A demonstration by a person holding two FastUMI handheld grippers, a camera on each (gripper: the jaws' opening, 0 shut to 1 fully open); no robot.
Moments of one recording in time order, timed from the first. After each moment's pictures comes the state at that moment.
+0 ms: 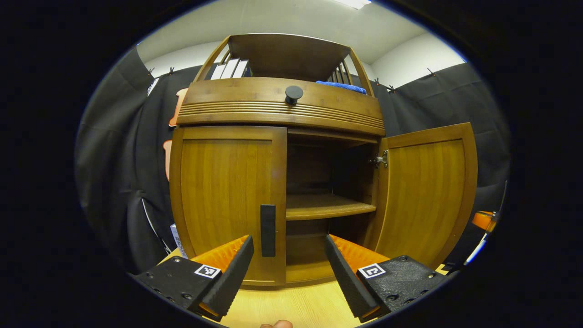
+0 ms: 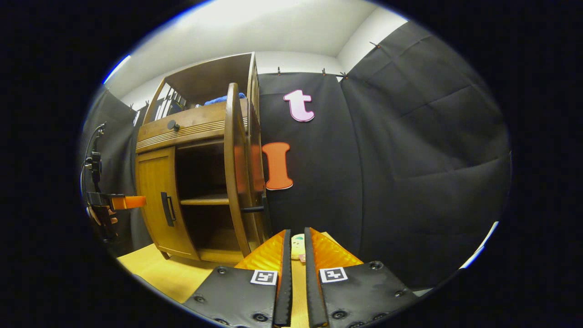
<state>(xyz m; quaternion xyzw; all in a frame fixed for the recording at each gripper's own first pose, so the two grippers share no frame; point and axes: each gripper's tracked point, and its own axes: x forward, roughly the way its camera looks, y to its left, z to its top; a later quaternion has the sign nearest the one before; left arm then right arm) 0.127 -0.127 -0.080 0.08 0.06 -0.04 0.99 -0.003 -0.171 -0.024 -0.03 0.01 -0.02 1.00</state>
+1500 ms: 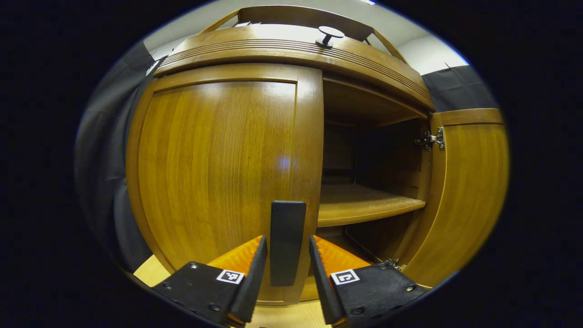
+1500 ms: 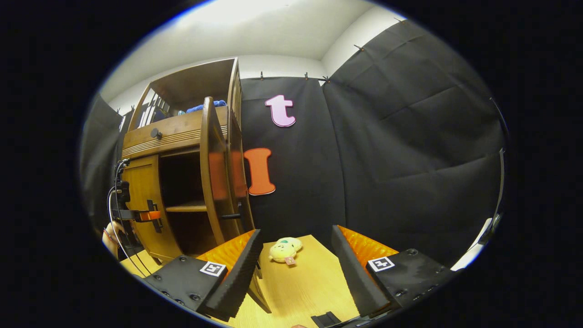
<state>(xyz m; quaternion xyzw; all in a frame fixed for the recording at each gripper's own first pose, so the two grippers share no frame) 0.253 -0.091 -0.142 0.05 0.10 -0.02 0.99 -0.011 -0.196 -0.019 -0.02 0.01 -0.07 1.00</state>
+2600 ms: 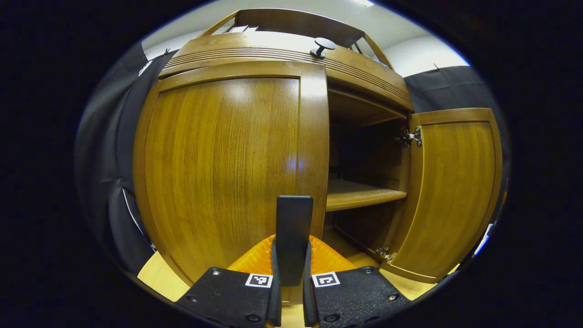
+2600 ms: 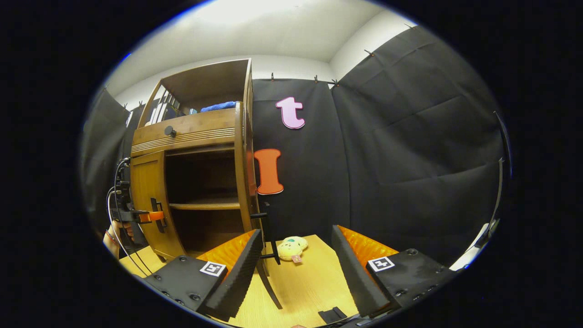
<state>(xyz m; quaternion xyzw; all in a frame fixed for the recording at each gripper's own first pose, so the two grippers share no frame) 0.208 -0.083 -0.137 0.06 0.10 -0.07 0.99 -0.040 -0.150 -0.010 -0.04 0.00 -0.06 1.00</state>
